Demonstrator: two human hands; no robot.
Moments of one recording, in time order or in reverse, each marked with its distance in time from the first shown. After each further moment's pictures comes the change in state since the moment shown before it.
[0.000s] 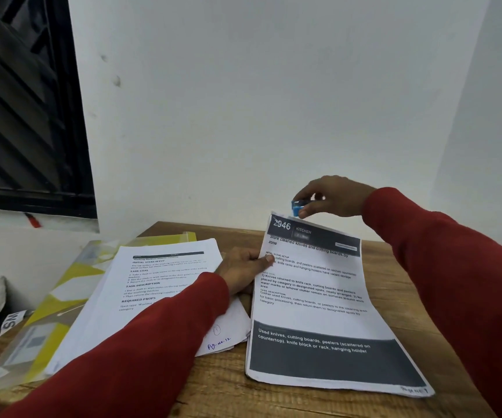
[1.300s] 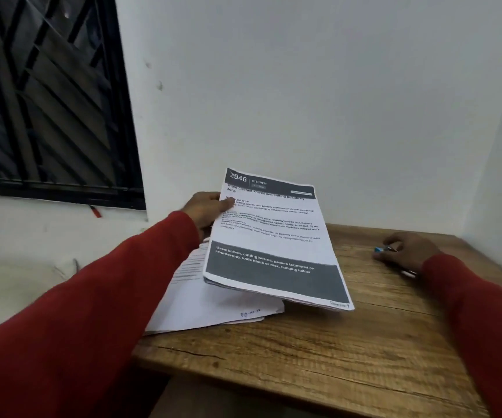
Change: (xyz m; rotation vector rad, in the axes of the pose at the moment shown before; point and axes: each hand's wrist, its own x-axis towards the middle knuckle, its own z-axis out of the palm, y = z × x) left_hand -0.022 0.071 -0.101 -0.067 0.343 -0.014; right_hand -0.082 0.109 0.114 0.254 0.079 0.607
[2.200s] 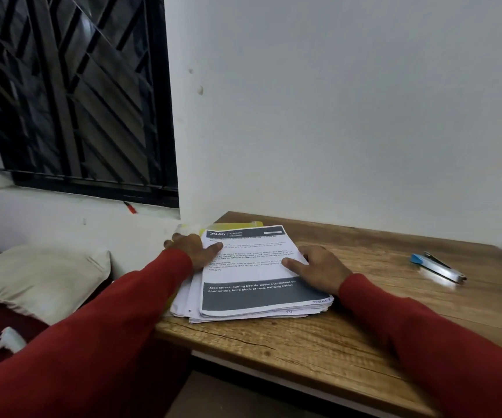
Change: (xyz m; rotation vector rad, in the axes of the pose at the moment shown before) left_hand -0.030 -0.064 -0.116 1.276 0.239 -0.186; right_hand -0.097 -0.217 0.106 0.172 -0.177 -0.468
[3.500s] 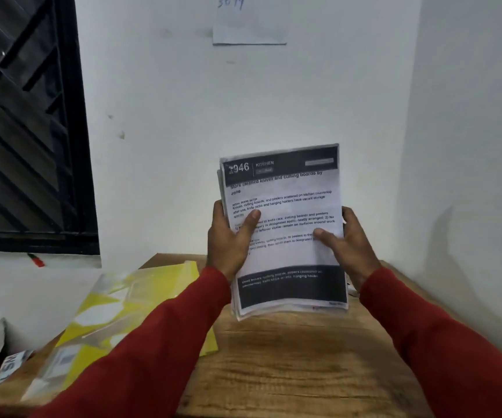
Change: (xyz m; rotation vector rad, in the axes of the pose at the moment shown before) left_hand -0.106 0.209 -0.035 -1.401 0.308 0.718; right_hand -0.084 0.033 -0.160 0.703 0.610 -0.055
